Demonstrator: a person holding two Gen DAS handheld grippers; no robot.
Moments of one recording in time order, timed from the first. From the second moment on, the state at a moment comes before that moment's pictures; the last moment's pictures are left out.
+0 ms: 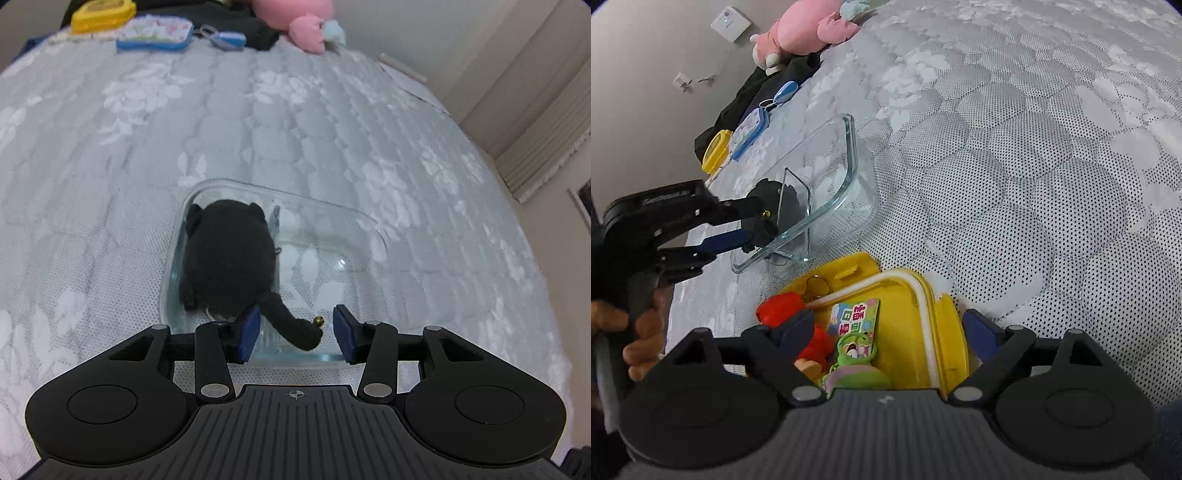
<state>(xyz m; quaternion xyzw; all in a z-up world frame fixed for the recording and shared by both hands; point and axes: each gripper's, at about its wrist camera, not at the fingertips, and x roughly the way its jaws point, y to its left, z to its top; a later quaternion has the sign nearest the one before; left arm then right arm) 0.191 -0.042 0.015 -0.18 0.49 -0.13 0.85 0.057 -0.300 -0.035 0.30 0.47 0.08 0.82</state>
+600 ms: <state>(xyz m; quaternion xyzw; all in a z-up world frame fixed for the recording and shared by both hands) 0.231 -0.041 0.022 -0.12 0.46 -0.07 0.88 0.057 -0.307 -0.036 0.34 0.48 0.09 0.81</state>
